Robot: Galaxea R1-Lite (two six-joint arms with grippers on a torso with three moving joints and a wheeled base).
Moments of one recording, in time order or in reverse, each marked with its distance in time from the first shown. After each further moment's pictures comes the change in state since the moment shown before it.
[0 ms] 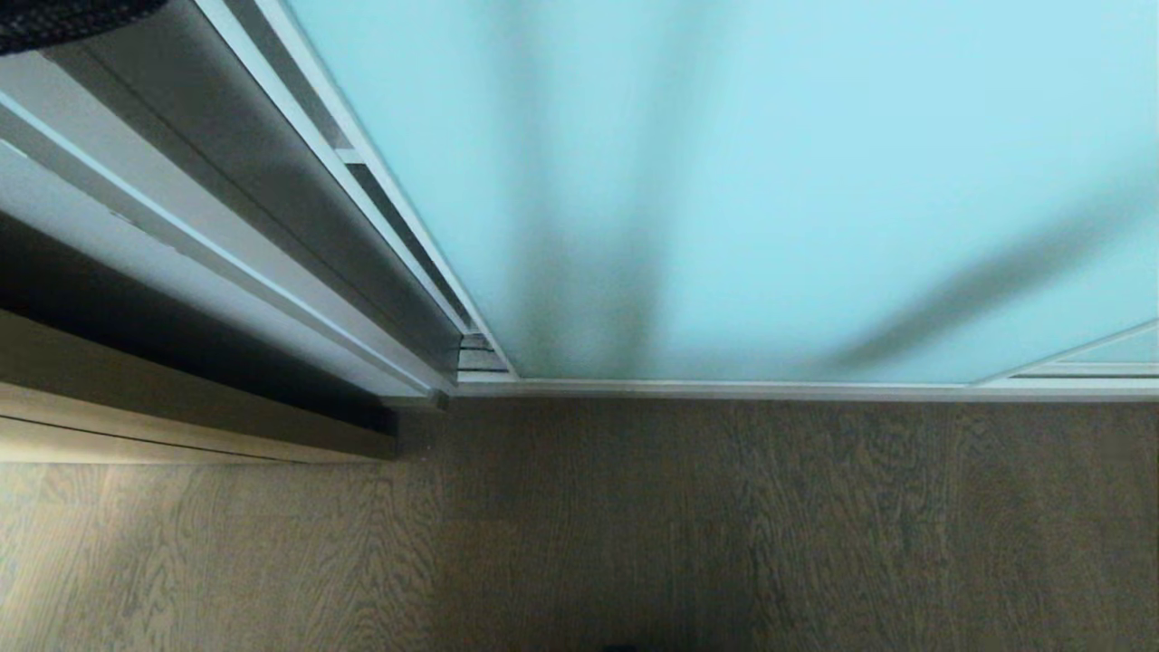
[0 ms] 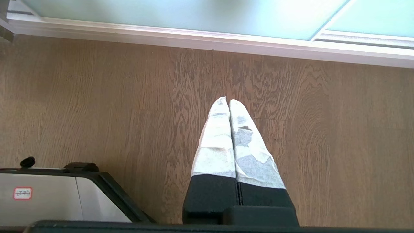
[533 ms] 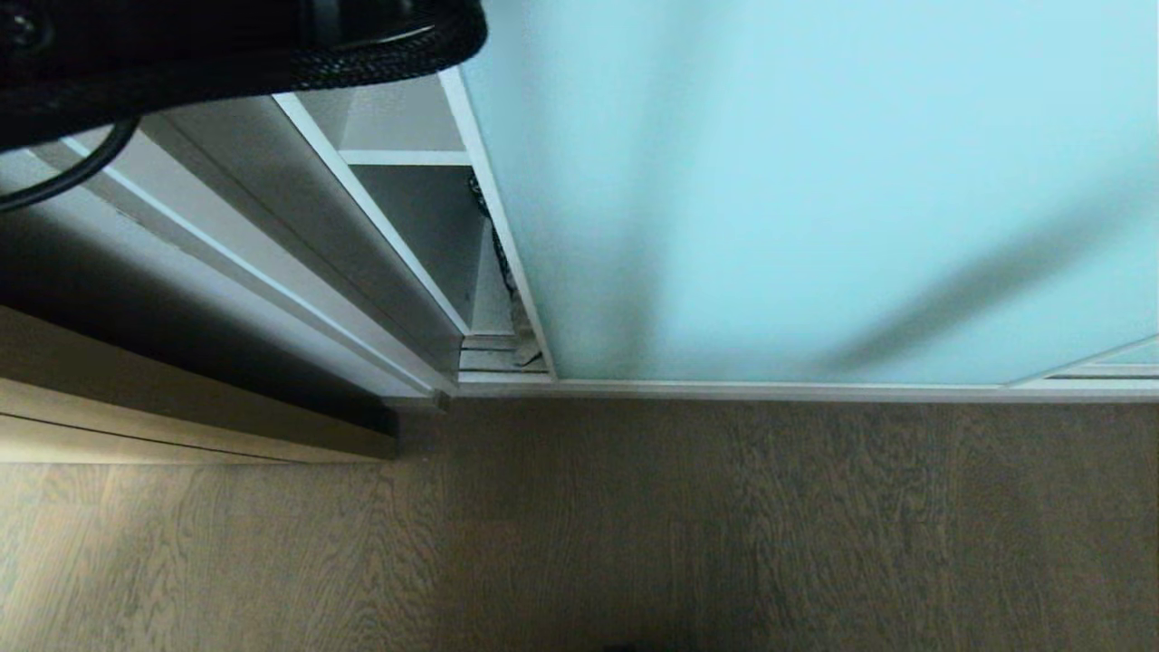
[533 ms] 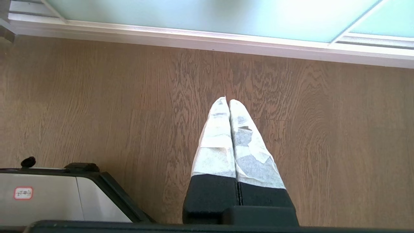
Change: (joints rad) left arm -0.038 0.187 -0.144 0.026 -0.008 -0.055; right arm 0.000 0.000 0.000 0.000 0.000 0.000
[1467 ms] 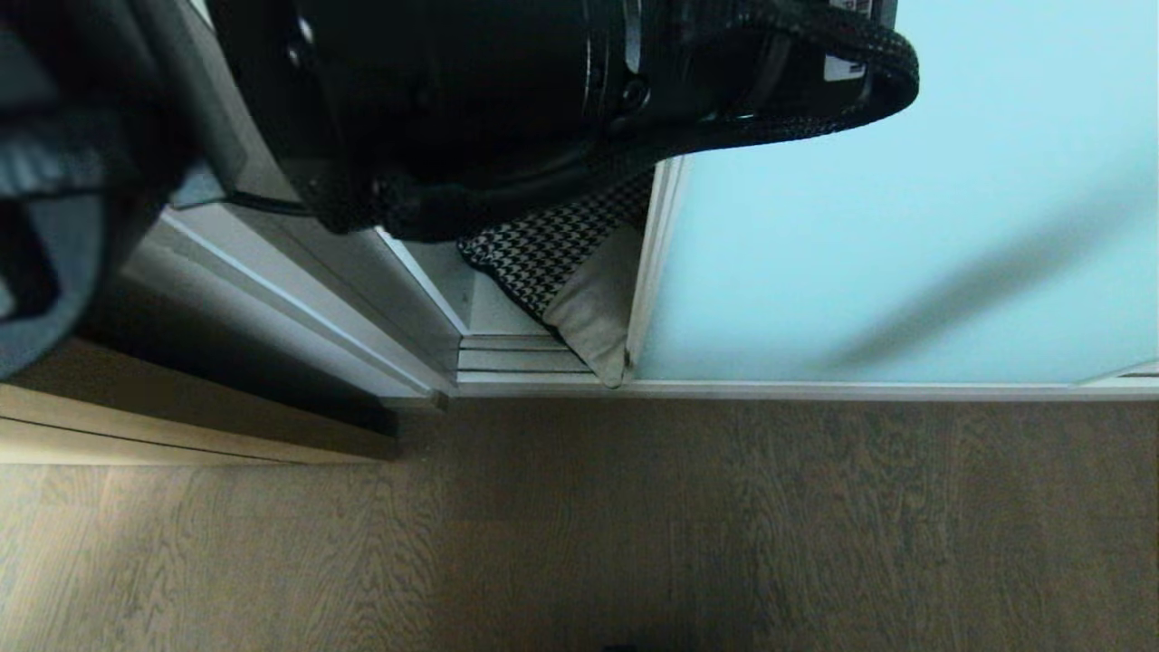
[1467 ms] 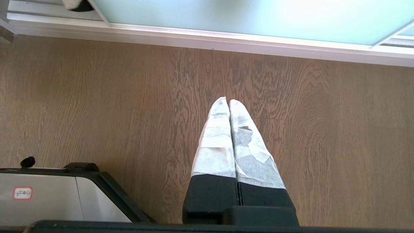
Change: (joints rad) left arm -0.167 0.314 -0.271 0.003 -0.007 -0.020; right arm 0.000 0.000 0.000 0.000 0.000 0.000
